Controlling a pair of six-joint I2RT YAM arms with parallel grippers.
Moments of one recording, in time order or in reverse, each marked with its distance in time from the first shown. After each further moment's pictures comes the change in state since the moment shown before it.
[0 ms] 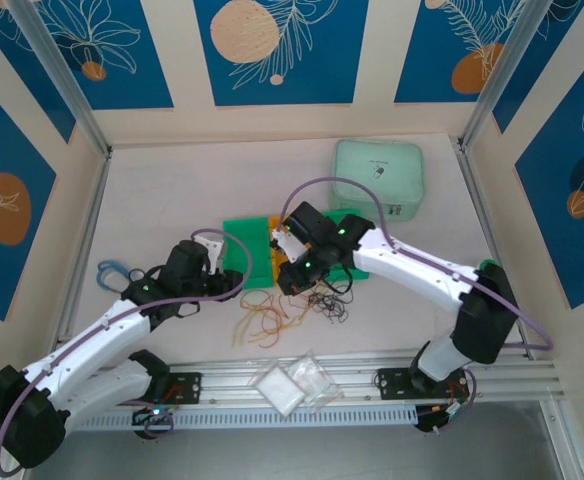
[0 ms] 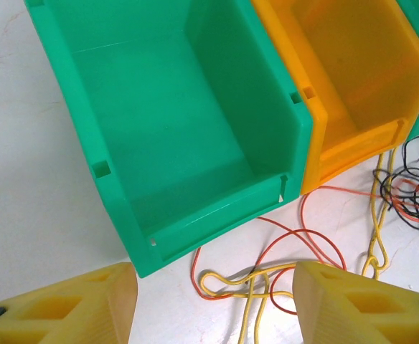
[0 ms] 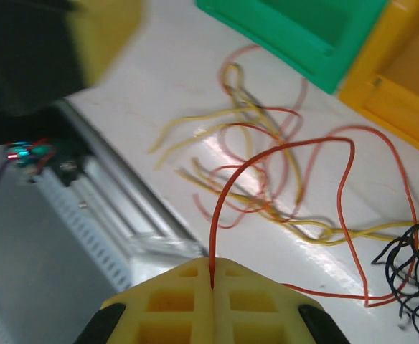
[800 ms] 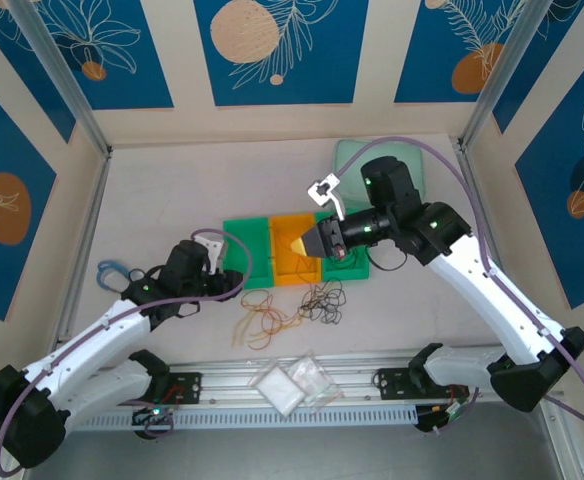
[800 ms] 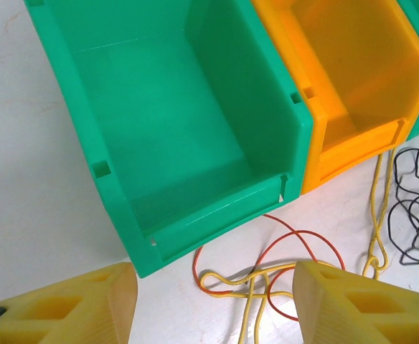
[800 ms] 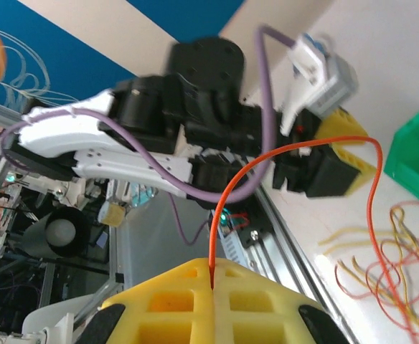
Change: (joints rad) left arm 0.000 0.001 0.000 0.001 0.000 0.000; right arm -0.243 -0.307 0.127 0.126 -0.476 0.039
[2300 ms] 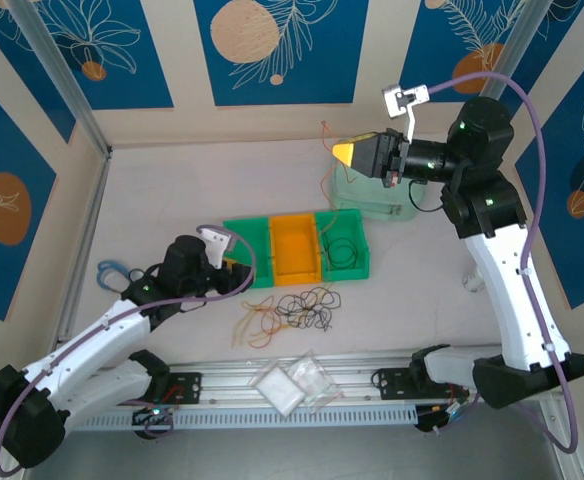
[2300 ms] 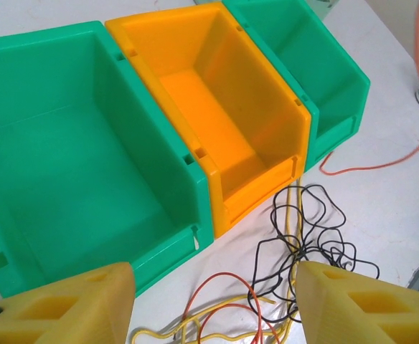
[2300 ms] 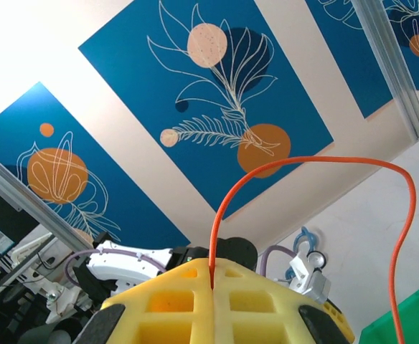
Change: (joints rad) left arm -0.008 -0.001 0.000 0.167 0.150 0.035; right arm -0.356 0.043 0.238 0.436 -0.218 0.284
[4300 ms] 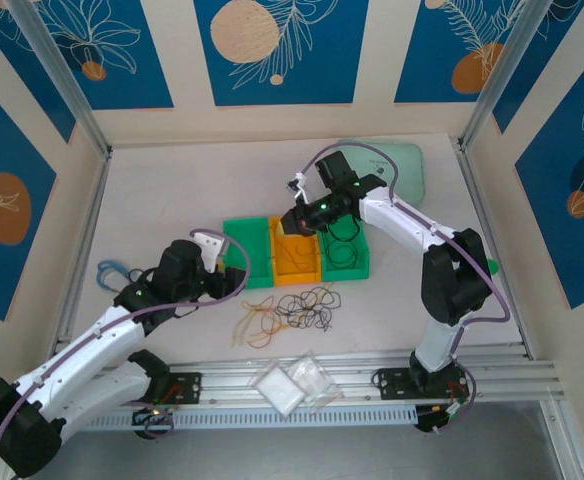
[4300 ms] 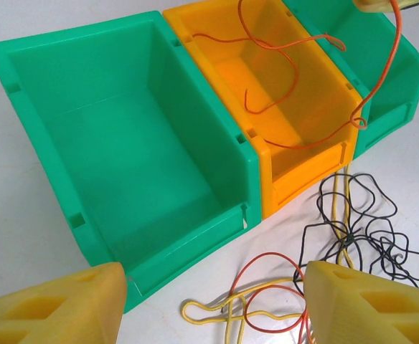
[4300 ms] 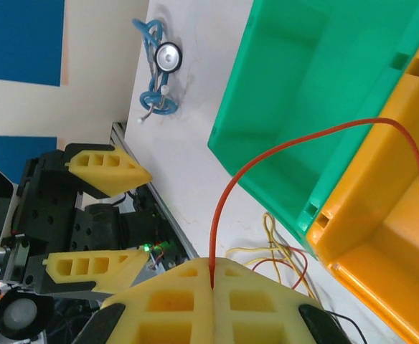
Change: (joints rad) left arm -0.002 -0.066 0.000 -0.109 -0.111 0.046; right arm 0.235 0.527 -0.207 -0.336 0.253 -0.282
